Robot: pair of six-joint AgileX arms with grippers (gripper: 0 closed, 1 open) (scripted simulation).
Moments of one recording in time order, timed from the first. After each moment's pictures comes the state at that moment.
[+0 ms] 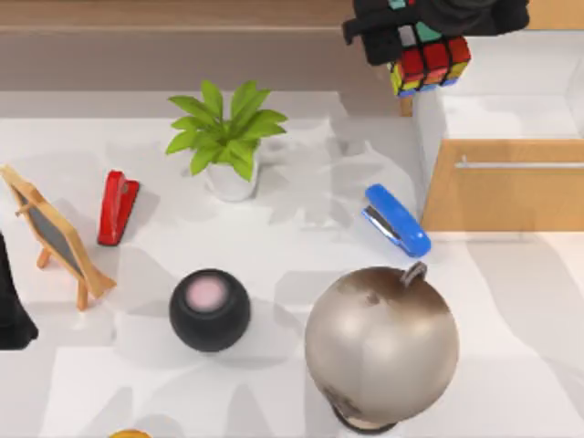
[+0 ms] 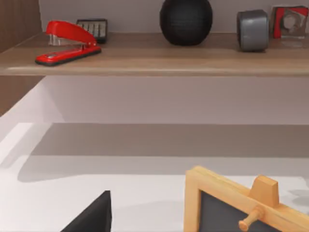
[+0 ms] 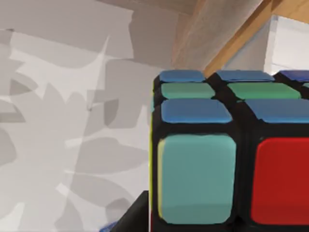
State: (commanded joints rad) left arm 0.00 0.00 0.00 0.00 0.00 0.00; right arm 0.50 2.04 2.00 -0.98 0.28 0.19
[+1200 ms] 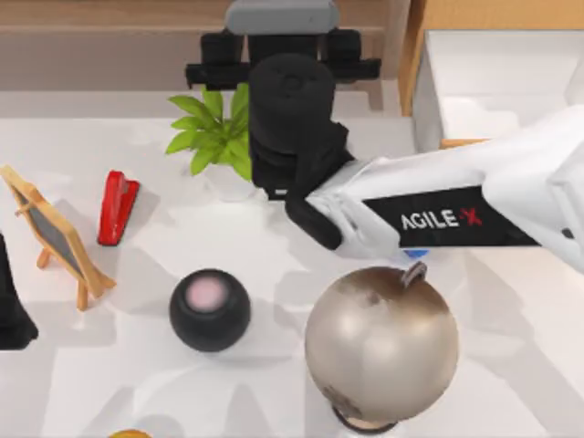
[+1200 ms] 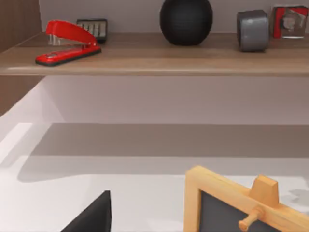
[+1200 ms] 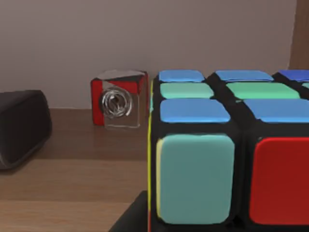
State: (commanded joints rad) left arm 0.00 0.00 0.00 0.00 0.00 0.00; right arm 0.80 2.25 1.44 0.90 0.80 -0.06
